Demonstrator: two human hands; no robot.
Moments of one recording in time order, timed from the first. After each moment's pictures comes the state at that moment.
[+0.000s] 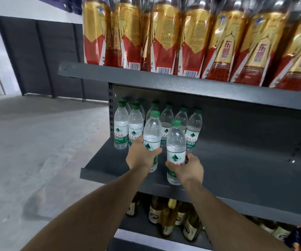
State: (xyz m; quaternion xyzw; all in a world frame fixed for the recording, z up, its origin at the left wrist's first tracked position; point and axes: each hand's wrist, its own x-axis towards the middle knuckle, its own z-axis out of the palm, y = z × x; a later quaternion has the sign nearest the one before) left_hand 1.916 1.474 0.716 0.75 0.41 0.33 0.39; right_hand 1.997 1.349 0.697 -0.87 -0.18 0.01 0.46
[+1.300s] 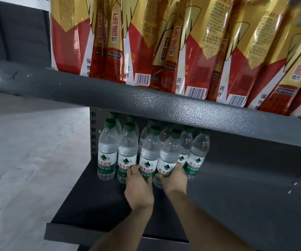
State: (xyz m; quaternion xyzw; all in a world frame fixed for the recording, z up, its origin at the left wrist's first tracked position) left_hand 2.002 1.540 0.645 0.76 0.43 0.33 0.36; right_hand 2.083 1.473 0.668 -0.88 -0.13 0.02 0.46
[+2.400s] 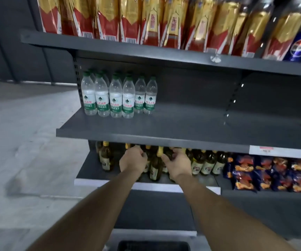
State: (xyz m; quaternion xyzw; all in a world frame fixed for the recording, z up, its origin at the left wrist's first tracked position) left_hand 1.829 1.268 0.654 0.87 0.36 0.16 0.30; right_hand 1.919 1.134 0.642 -0.90 -0.15 0.06 0.41
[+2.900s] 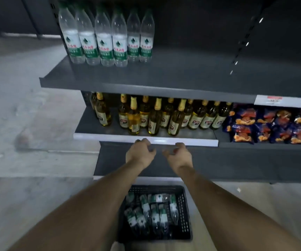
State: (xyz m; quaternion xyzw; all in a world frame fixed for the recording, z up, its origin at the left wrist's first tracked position) left_hand 1.793 1.199 0.537 0.89 0.32 0.01 0.33; right_hand 1.869 1.066 0.527 -0.90 -0.06 0.20 0.39
